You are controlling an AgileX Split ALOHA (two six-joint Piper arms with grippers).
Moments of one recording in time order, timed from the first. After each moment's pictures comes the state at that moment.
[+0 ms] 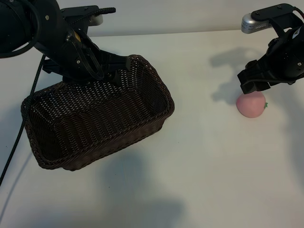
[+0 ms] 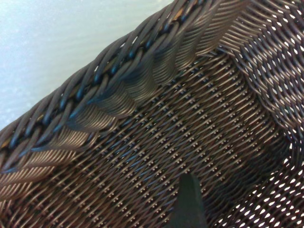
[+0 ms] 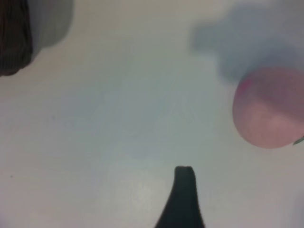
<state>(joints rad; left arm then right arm) -0.40 1.74 -1.30 -0.13 0.75 -0.22 0.10 1.61 -1.17 0.23 0.85 -0.24</state>
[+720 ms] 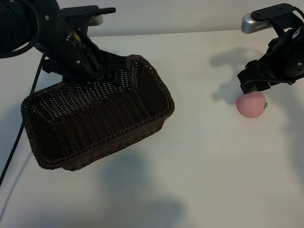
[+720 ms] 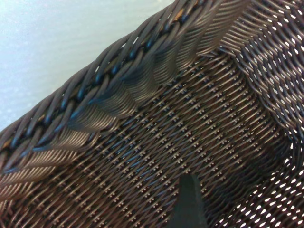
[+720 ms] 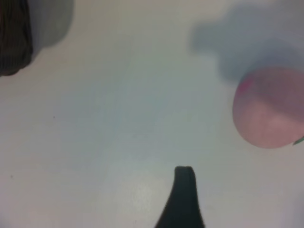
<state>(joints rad) -0.40 1.74 -1.30 -0.12 0.75 -0.22 0.10 1.61 -1.17 0.23 0.85 -0.24</state>
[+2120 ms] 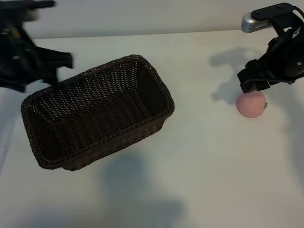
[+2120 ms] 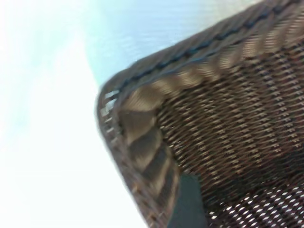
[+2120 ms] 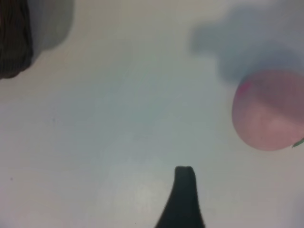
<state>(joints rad) -0.27 1.52 -1.25 0.09 1.04 -0.40 0.10 1.61 -1.17 0.23 0.85 -0.25</state>
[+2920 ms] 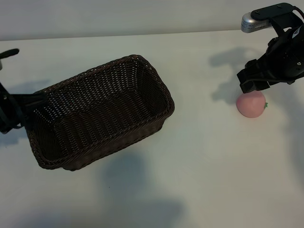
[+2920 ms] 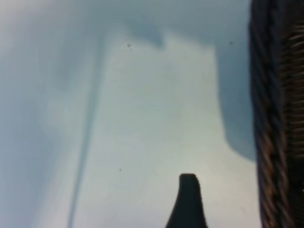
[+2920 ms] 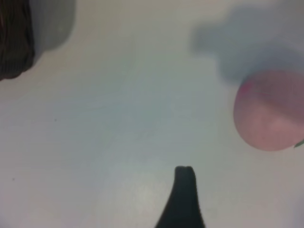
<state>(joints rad) -0.19 1.39 -0.89 0.18 0.92 -0.70 0.10 1.61 -1.17 0.24 0.85 -0.25</state>
